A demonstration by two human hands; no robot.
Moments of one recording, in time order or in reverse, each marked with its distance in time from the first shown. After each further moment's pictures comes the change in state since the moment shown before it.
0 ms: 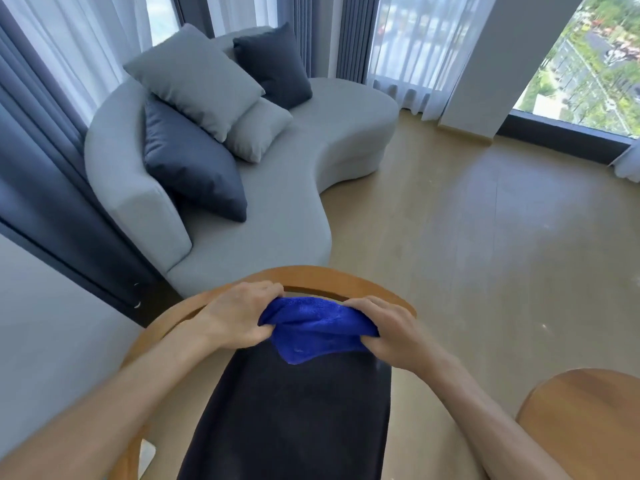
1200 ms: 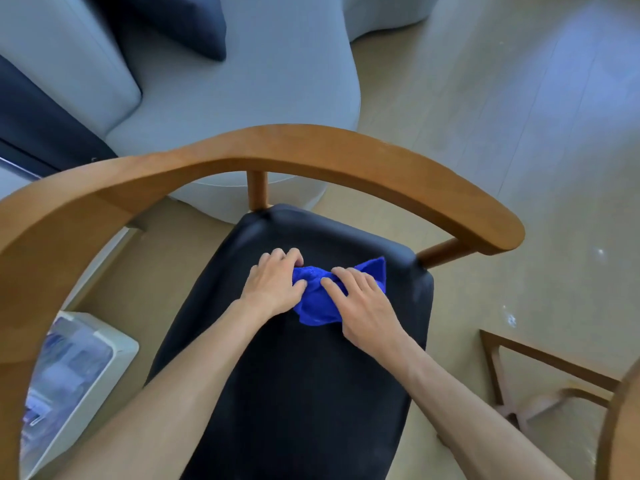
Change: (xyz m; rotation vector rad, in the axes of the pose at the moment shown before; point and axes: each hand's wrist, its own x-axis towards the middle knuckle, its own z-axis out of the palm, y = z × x) left_hand 0.060 -0.089 0.303 -0.172 -0.136 -0.535; right_hand 0.009 0.127 0.263 -0.457 -0.095 -0.051
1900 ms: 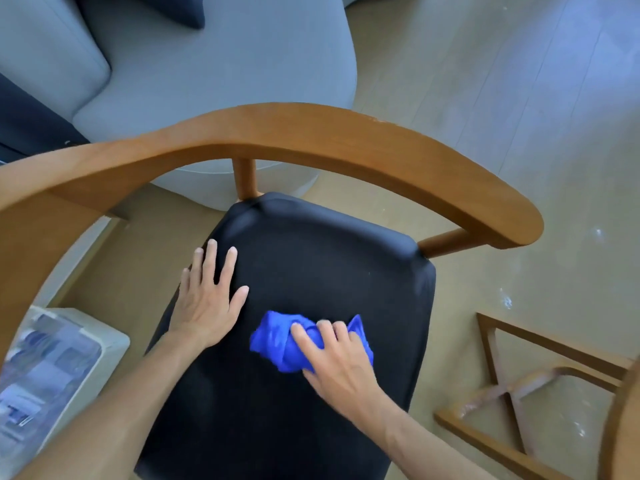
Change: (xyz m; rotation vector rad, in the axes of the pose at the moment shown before) left_hand -0.026 -0.101 0.025 0.244 0.021 -0.100; right_hand -0.047 -0.058 0.053 0.064 -0.095 0.075
